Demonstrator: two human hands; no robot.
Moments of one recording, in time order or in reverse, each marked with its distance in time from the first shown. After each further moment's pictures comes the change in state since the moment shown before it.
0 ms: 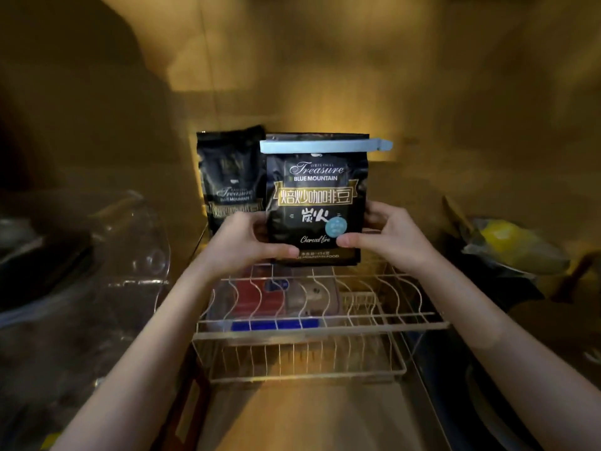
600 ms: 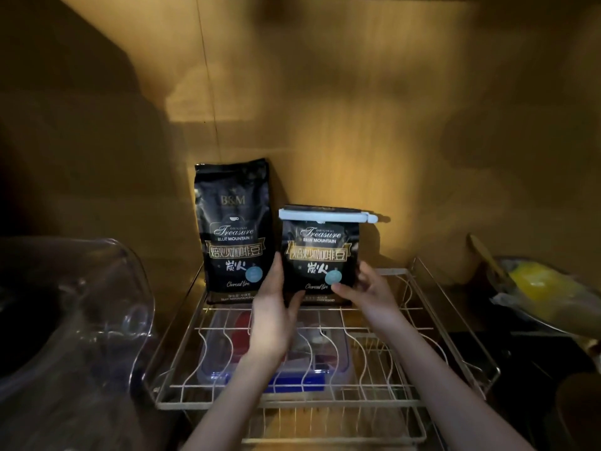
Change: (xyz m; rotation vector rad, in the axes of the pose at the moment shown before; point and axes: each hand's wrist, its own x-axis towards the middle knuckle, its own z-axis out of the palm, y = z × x) left_hand 0.042 -0.068 0.087 0.167 0.557 -0.015; right_hand 0.056 0.085 0.040 0.260 0.119 0.232
